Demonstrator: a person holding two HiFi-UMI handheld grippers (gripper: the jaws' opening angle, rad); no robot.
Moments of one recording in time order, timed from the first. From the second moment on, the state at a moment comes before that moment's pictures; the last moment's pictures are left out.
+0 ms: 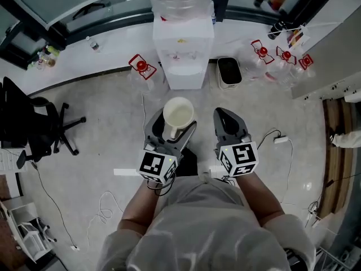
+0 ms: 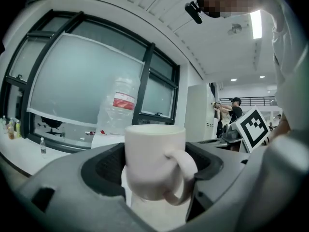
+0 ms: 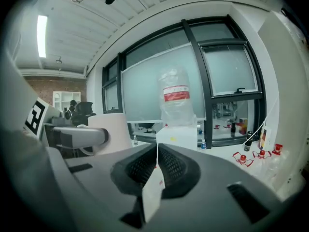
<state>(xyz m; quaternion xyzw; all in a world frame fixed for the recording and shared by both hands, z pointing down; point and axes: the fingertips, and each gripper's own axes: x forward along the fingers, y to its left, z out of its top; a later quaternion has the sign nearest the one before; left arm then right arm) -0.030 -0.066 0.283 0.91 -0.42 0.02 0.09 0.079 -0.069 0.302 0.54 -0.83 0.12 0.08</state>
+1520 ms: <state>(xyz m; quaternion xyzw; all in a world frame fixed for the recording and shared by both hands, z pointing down) -0.033 -0.374 0.688 0.83 -0.53 0.07 0.14 0.046 -0.345 0.650 0.45 -0.86 0.18 0.17</state>
